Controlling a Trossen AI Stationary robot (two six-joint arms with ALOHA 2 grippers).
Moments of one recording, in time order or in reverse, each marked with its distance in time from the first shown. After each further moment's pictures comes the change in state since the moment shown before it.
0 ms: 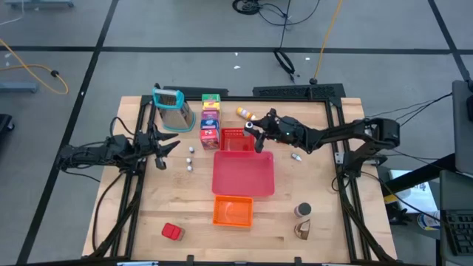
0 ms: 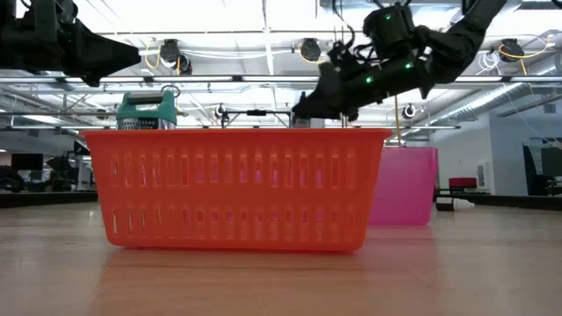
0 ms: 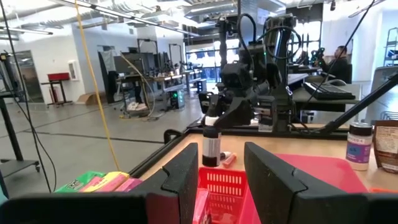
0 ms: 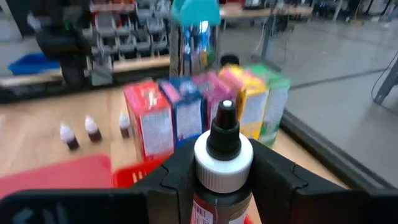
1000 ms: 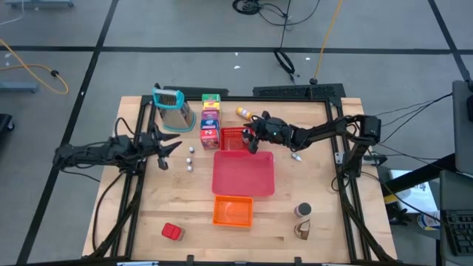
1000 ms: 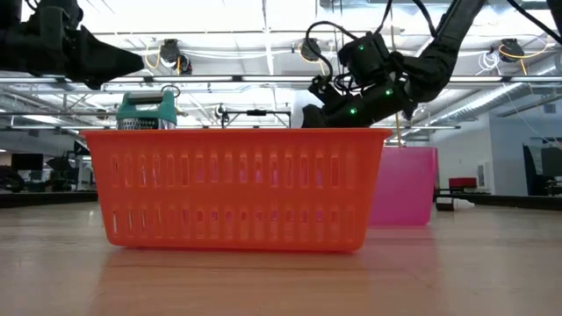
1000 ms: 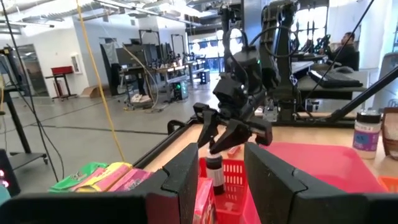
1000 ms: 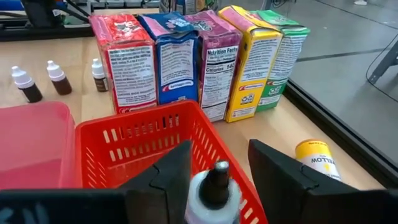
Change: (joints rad) left arm 0.001 0.058 0.000 0.003 -0.017 0.005; right arm -0.024 0.175 0.071 -0.024 -0.001 -0.060
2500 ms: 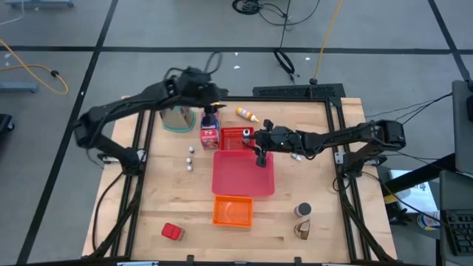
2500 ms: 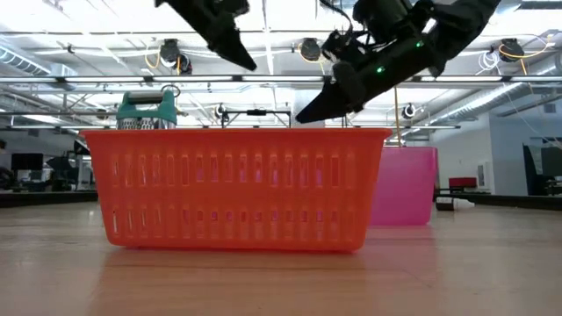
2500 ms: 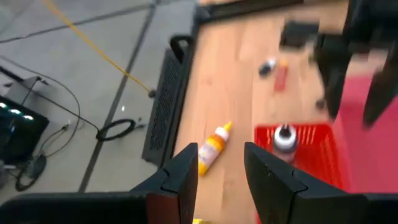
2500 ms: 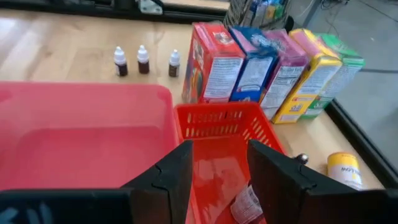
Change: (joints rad) left arm 0.493 1.413 1.320 -0.638 0.399 0.371; right arm 0.164 -0.262 -0.002 -0.347 0.002 -0.078
